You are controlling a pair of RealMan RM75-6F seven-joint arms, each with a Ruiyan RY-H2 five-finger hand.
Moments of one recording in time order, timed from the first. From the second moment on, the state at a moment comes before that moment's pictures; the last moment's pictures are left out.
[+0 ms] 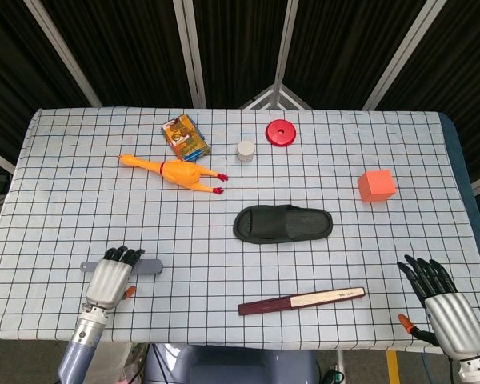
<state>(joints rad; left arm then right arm) -0.21 -1.70 -0.05 -1.38 1.52 1.29 0.53 0.03 -0.98 -0.09 -1.71 -1.76 1.51 0.04</state>
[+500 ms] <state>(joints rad) -0.25 -1.69 -0.08 -1.42 1.45 1.23 0.44 0.04 -0.99 -0.08 -1.71 -1.73 1.49 0.03</state>
